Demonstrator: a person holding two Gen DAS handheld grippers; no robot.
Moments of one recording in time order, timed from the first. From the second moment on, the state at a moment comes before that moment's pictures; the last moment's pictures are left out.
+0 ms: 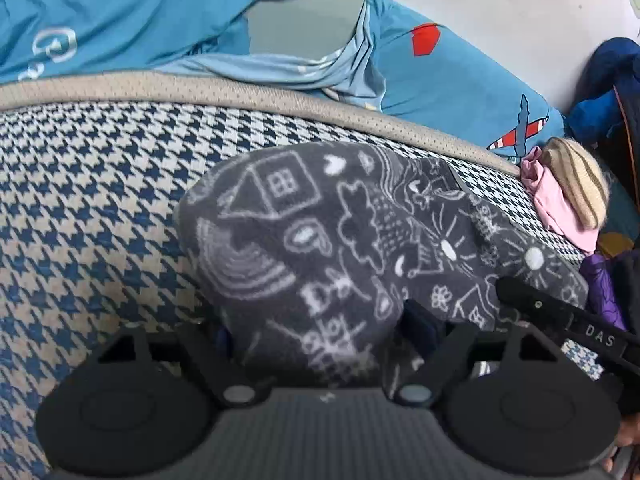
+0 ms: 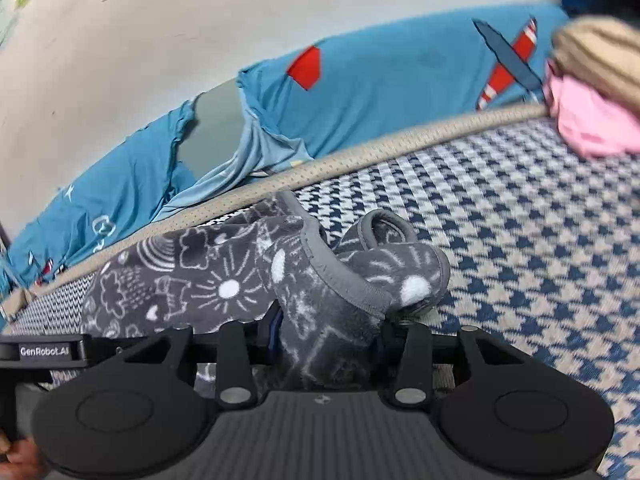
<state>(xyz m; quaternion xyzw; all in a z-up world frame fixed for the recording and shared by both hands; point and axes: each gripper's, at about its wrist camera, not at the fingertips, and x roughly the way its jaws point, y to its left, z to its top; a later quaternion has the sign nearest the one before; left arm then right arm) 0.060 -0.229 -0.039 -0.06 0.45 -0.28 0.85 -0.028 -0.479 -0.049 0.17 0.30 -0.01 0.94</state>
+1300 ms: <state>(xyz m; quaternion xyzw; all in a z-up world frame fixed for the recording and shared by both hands) 0.057 -0.238 -0.044 -0.06 0.48 -0.29 0.83 -0.061 -0.500 -0.071 0.27 0.35 -0.05 0.90</state>
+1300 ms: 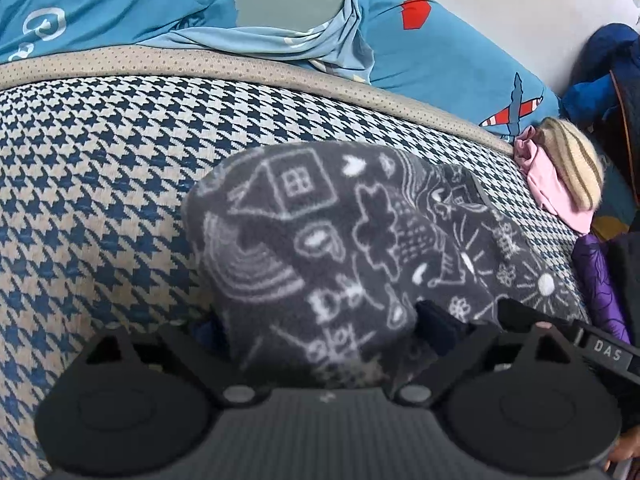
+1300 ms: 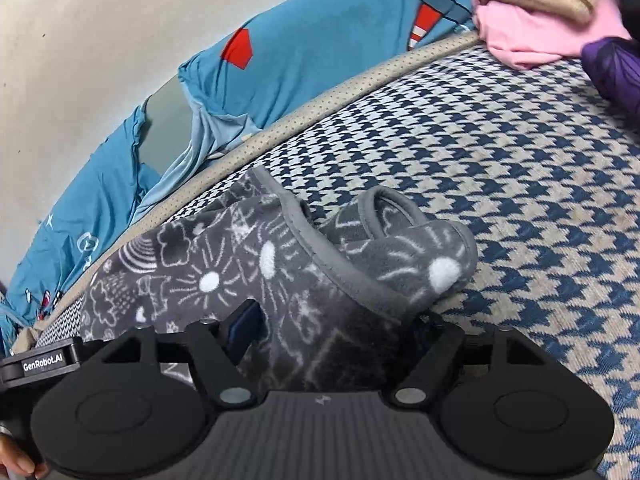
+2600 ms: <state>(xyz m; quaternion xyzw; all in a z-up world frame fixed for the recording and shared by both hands) -0.053 -0.231 0.026 0.01 0.37 -0.19 0.91 -0.123 -0.424 -0.012 0.07 0.27 -0.01 0.96</state>
